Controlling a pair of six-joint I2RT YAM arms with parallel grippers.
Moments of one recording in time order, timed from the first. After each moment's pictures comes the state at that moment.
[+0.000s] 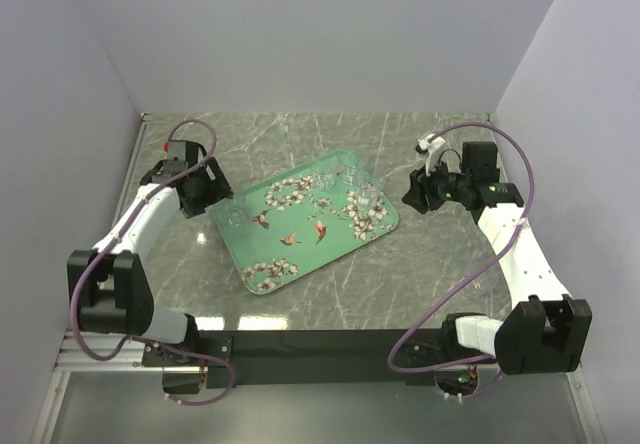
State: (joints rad) left arm -0.07 1.44 1.05 -0.59 -0.01 -0.56; right arm 0.02 1.20 1.02 -0.58 -0.65 -0.43
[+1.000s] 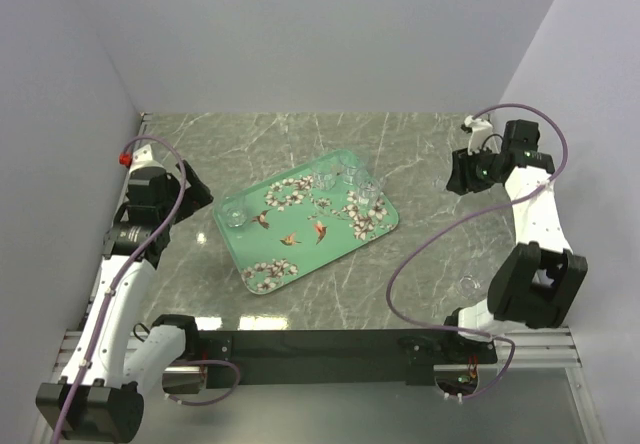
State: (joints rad) left arm -0.06 0.88 0.90 -0.58 -0.16 -0.54; right arm -0.26 1.44 1.27 -0.81 -0.51 -0.49
